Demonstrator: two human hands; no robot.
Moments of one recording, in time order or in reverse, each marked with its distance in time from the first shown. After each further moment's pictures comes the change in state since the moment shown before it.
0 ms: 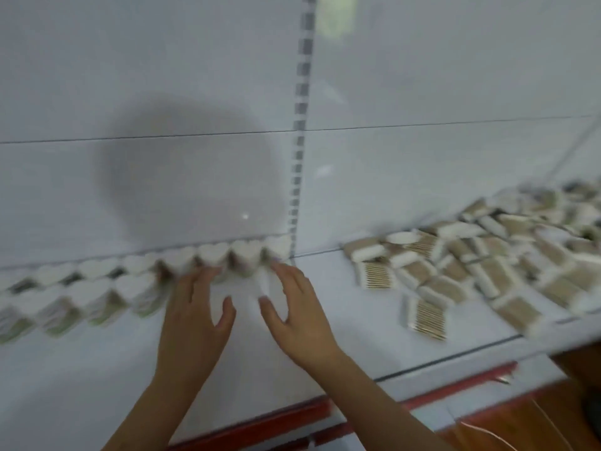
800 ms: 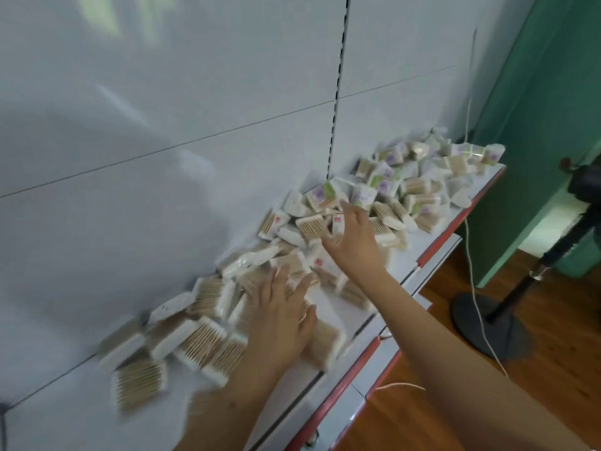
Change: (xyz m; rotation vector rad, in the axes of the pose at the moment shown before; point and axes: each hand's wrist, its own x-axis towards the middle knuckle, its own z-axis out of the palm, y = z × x) left_hand 0.013 0.385 0.320 -0.107 -0.533 0.615; right_hand 0.004 0.311 -0.419 -0.455 0.488 0.524
